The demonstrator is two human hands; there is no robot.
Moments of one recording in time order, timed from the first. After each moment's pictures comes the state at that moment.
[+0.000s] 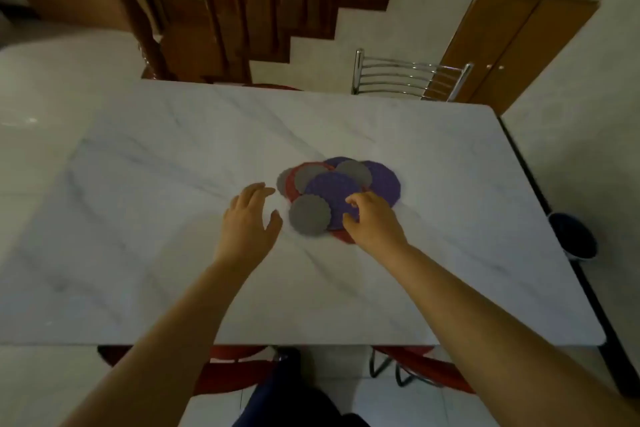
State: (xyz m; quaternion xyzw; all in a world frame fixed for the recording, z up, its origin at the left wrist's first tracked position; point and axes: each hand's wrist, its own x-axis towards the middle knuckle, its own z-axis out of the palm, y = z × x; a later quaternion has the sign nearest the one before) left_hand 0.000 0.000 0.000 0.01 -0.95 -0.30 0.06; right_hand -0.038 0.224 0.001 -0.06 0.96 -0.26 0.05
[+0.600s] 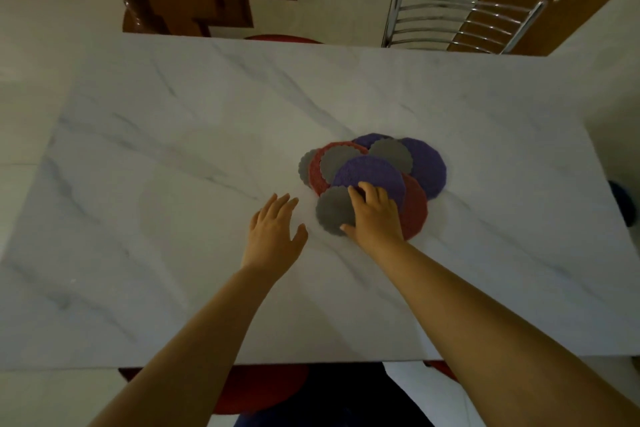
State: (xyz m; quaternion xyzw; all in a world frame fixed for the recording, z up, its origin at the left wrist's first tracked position) left_hand -0.045 -0.025 -0.088 0.02 -0.96 -0.26 -0.10; right_hand -0.092 0.167 -0.097 -0.07 0.98 -0.05 0.16
